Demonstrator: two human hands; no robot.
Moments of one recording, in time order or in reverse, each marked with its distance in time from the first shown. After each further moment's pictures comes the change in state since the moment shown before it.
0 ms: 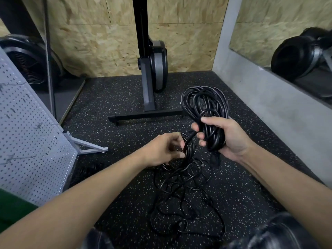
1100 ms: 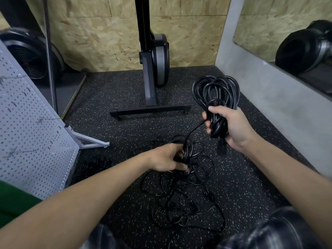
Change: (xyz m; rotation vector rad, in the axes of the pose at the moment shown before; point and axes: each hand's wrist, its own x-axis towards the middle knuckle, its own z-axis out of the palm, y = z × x) left_hand -0.006 0.000 0.023 0.090 -0.243 -0.219; right_hand 0.015 0.004 -0.016 -0.142 0.252 -0.107
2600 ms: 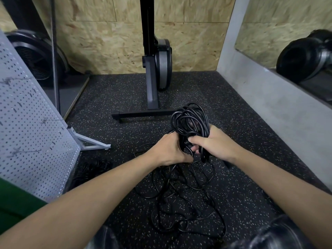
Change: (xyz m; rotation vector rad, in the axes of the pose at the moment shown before) left_hand -0.002 0.022 -0.013 0.034 0.409 0.105; right_hand 0.001 0.029 0.015 -0.642 -0.211 0.082
